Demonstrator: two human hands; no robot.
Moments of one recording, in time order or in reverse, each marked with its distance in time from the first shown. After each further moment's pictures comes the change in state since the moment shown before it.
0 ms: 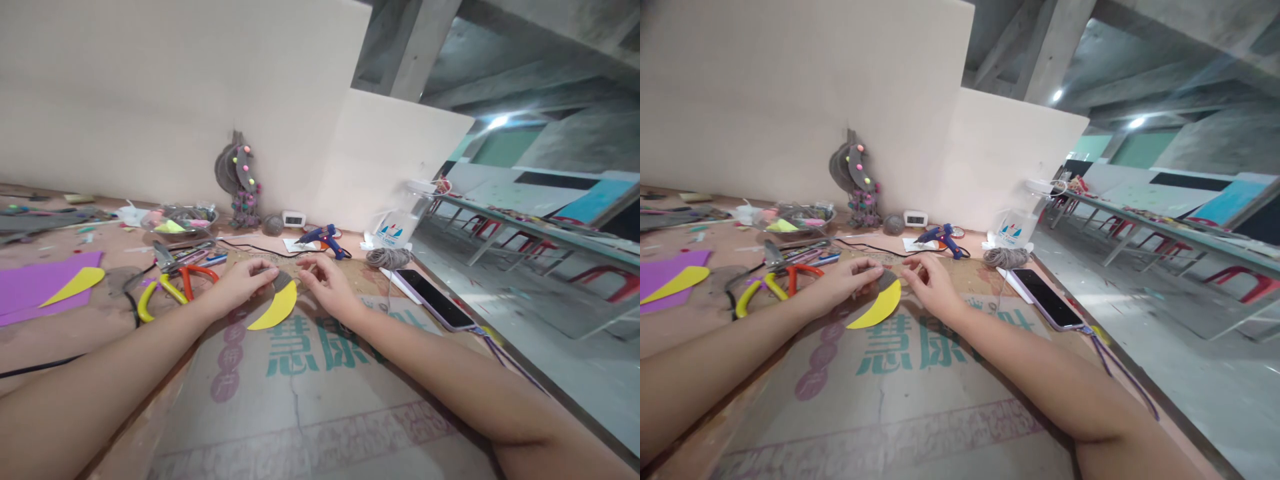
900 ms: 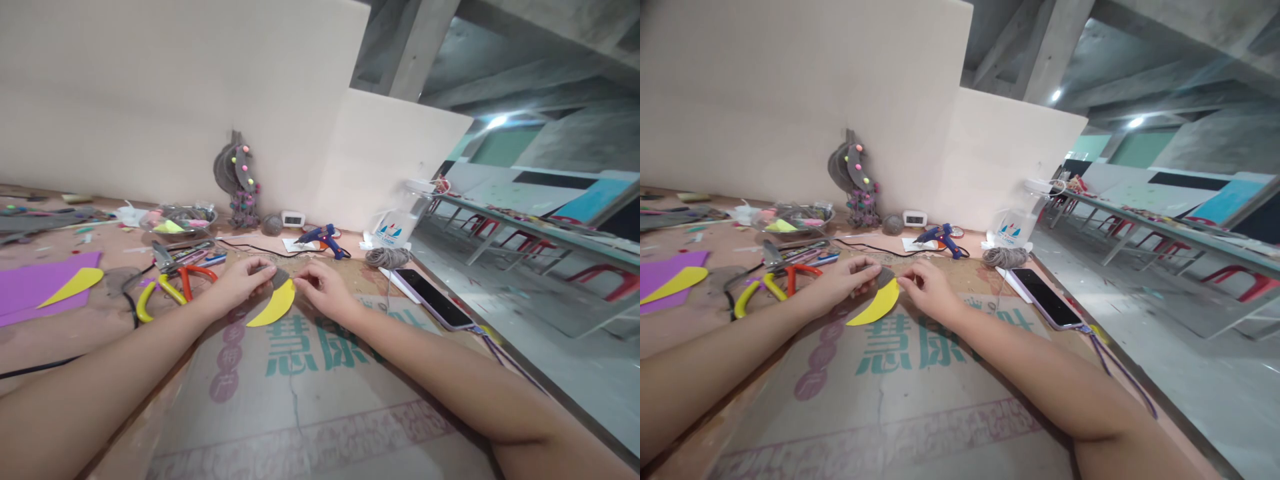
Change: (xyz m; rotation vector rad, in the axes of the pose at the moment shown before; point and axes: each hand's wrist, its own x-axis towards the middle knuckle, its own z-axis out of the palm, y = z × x) left_hand 0.002 -0.001 0.001 -0.045 0.032 0.010; right_hand -0.001 0.002 0.002 -0.134 -0.064 -0.110
